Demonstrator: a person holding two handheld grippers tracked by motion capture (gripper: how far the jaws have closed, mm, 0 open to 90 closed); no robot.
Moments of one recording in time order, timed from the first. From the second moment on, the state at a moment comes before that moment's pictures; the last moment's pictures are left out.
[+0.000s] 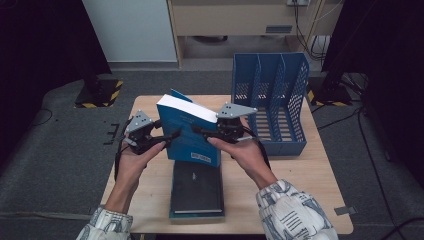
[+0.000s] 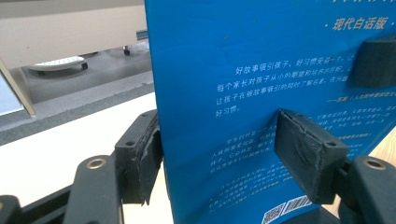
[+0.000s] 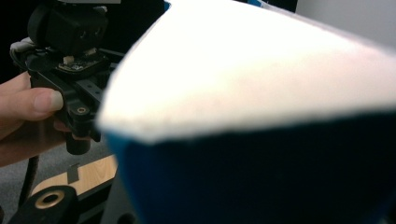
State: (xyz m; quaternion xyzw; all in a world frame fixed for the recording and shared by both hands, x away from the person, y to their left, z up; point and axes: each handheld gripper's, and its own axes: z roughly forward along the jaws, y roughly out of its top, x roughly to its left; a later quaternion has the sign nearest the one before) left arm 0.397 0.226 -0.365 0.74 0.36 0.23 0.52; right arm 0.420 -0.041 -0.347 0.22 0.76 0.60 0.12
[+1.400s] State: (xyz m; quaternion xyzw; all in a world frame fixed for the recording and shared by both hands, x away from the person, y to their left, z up) left arm 0.376 0.317 -0.478 0.70 0.50 0.27 0.43; right arm 0.436 -0.027 -0.333 0.29 0.74 0.59 0.12
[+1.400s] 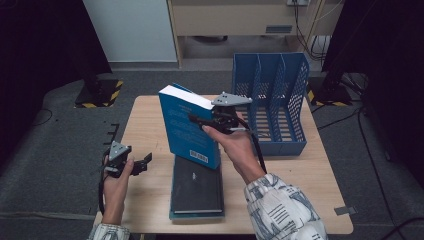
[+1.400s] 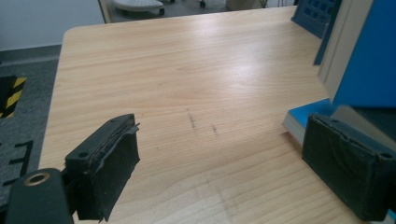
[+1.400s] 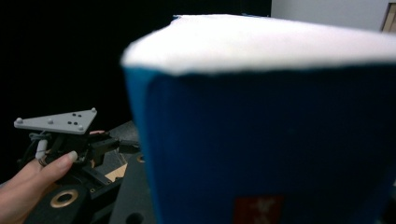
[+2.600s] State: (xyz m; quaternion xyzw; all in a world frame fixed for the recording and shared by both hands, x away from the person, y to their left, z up) left arm 0.387 0.314 -0.500 0.74 0.52 0.24 0.36; right arm 0.438 -0.127 -0.279 0.38 0.69 0.58 0.20
